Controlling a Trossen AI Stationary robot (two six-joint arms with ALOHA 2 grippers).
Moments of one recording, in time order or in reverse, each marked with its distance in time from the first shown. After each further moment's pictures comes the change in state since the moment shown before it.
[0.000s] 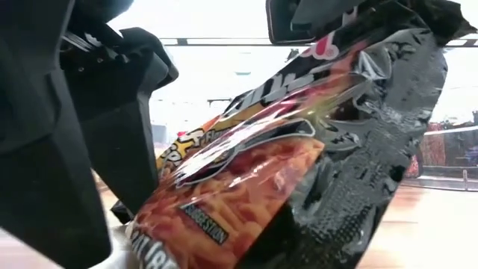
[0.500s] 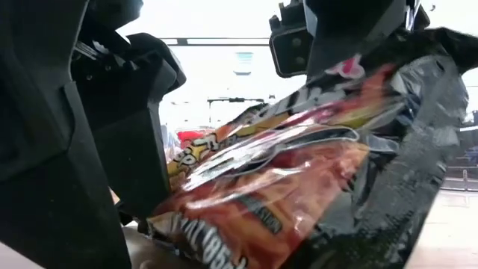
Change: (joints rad) left arm 0.004 0.025 0.000 0.039 0.002 0.015; right arm -0.001 0.044 0.000 -0.062 0.003 0.077
